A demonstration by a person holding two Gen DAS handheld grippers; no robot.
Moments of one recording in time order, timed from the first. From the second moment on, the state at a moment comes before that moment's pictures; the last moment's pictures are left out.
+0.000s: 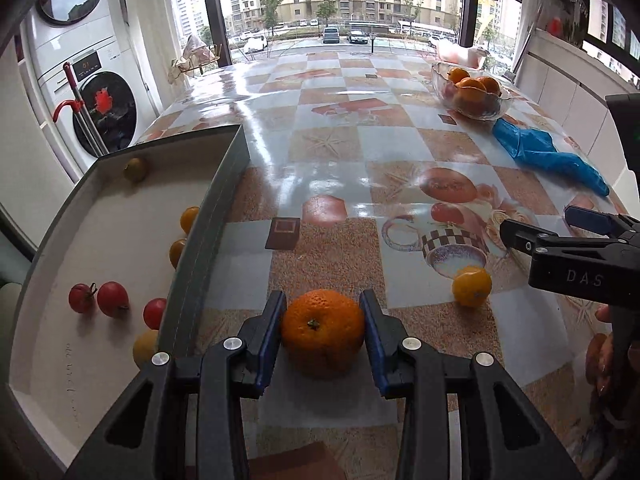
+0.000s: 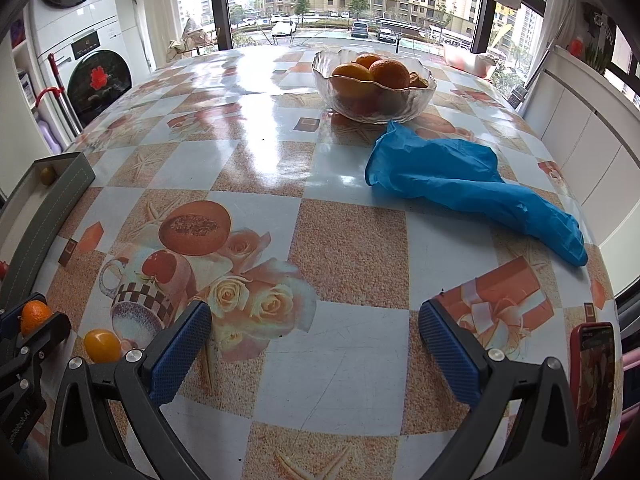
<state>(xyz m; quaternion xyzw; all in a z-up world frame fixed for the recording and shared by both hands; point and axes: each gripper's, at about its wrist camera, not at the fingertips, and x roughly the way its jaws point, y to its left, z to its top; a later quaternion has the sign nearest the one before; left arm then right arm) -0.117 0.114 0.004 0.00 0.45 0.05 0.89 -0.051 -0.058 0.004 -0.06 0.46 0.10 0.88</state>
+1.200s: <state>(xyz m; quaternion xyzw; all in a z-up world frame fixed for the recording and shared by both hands) -0.154 0.123 0.001 -0.01 0.44 0.04 0.90 -0.094 0.039 0.013 -0.04 0.48 0.27 0.83</state>
